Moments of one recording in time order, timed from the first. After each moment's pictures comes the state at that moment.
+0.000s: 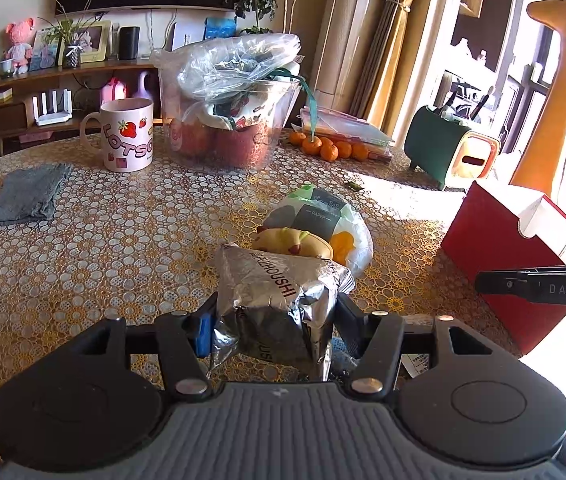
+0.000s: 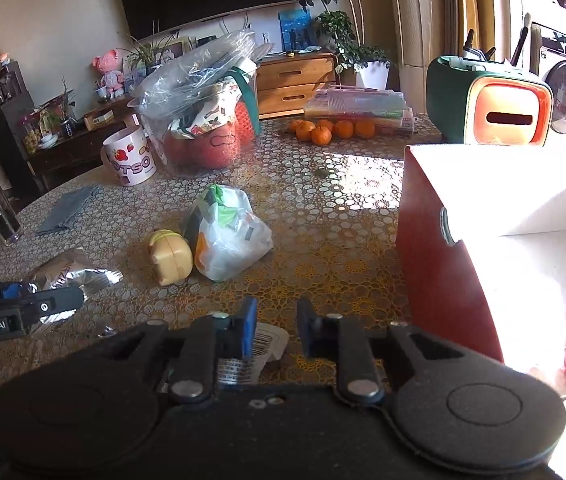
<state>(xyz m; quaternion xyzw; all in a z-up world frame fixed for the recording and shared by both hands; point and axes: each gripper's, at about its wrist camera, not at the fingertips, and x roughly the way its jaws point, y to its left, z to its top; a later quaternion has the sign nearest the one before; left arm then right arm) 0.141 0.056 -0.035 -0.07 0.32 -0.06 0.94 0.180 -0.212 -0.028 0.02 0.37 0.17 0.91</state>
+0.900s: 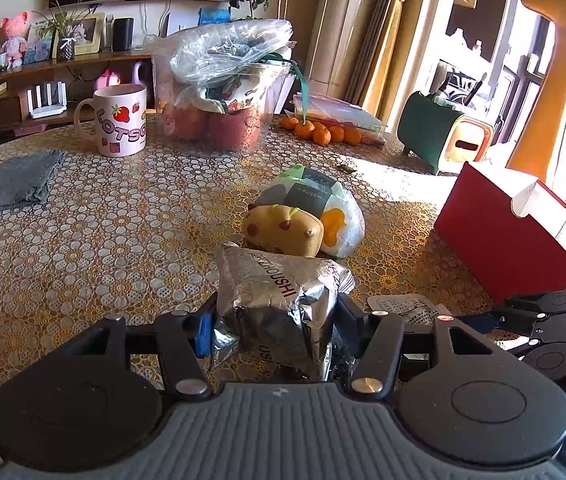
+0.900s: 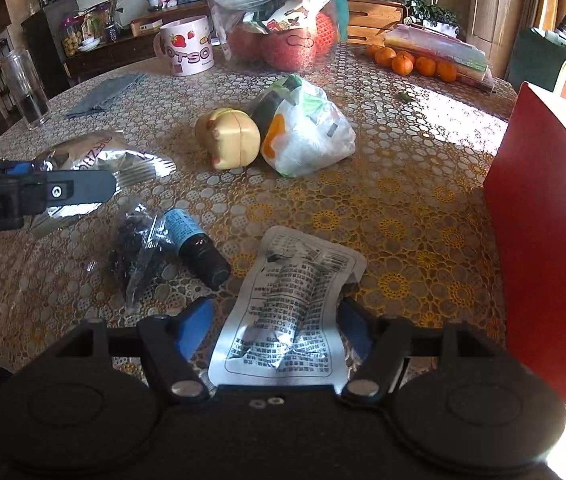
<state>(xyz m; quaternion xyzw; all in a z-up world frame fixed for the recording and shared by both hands) 0.132 0.051 -0.045 -0.07 0.34 -0.07 0.94 0.161 -0.156 -0.077 -0.08 0.44 0.23 0.87</state>
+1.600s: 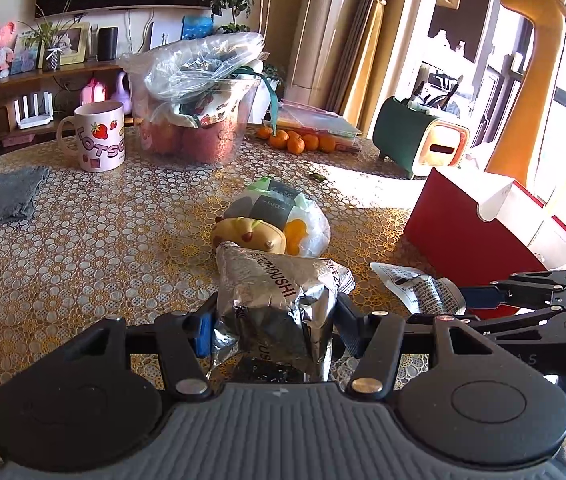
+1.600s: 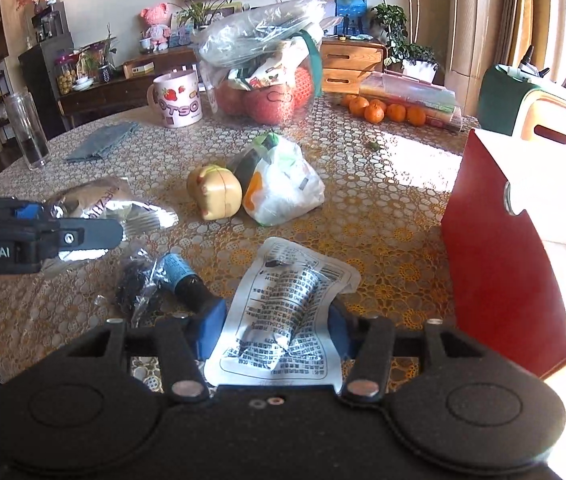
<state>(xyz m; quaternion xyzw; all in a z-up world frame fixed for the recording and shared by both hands) 0.121 0.028 -0.022 -0.06 0.33 -0.09 0.94 0.145 -0.184 -0.040 -0.05 0.37 0.23 0.90</state>
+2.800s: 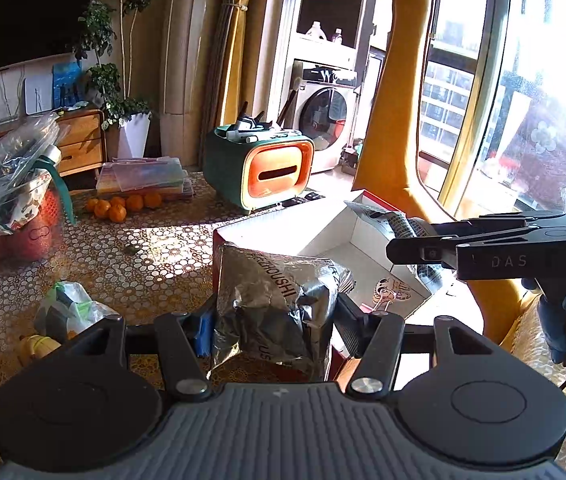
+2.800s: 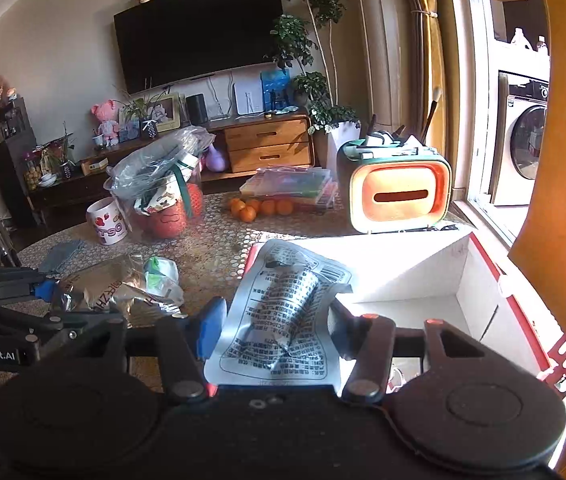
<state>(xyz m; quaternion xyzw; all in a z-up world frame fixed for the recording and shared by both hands) 0.150 -0.159 0.053 0.01 0.30 -0.24 0.93 0.143 -0.378 0.059 0.03 0.29 0.16 0.94</state>
